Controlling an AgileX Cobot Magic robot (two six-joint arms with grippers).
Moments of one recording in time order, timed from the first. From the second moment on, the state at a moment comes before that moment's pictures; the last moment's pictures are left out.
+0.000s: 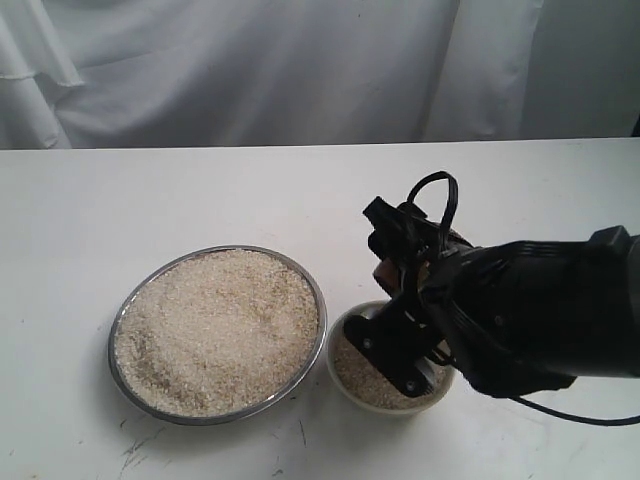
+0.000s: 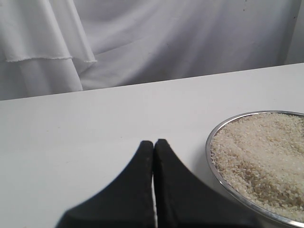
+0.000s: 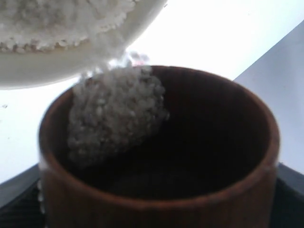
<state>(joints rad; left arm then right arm) -0.04 -0.01 0.00 -0.09 0.28 0.19 0.81 1.70 -0.83 -1.44 0.67 -0.35</state>
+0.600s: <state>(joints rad) -0.04 -0.01 0.00 -0.09 0.28 0.19 0.91 1.70 -0.77 -1.52 0.82 -0.35</state>
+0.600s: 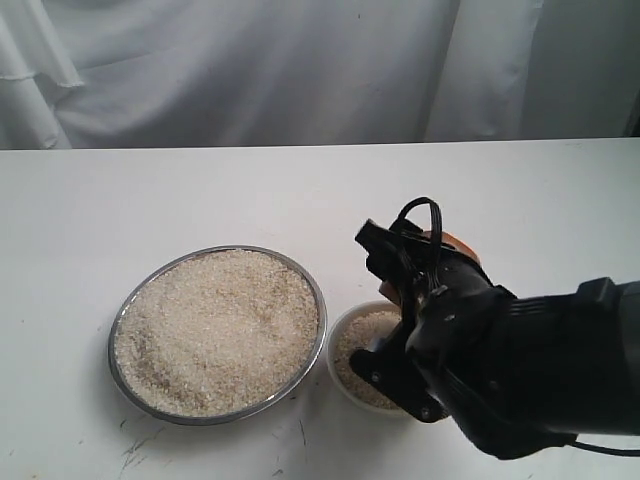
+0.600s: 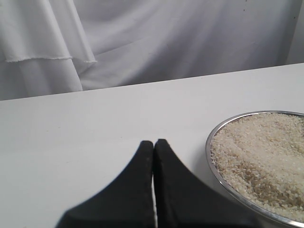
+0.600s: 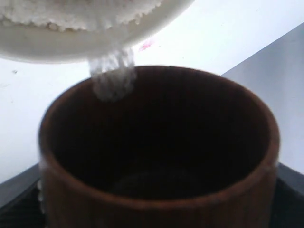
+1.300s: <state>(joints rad) -0.04 -0.01 0.00 -0.09 0.28 0.19 0.94 1.70 -0.77 -1.56 0.88 -0.27</state>
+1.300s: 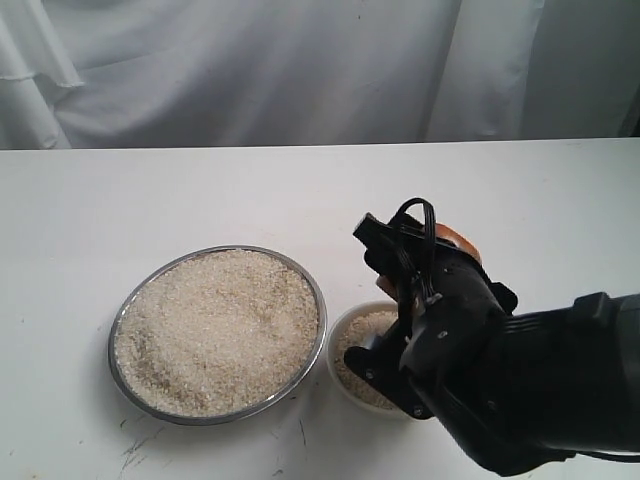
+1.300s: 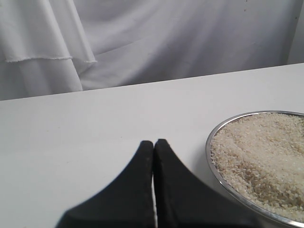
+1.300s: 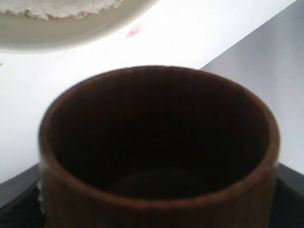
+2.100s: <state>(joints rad) -0.04 -0.01 0.00 -0.09 0.28 0.19 0.74 1.54 -0.79 -0.91 0.39 -0.21</state>
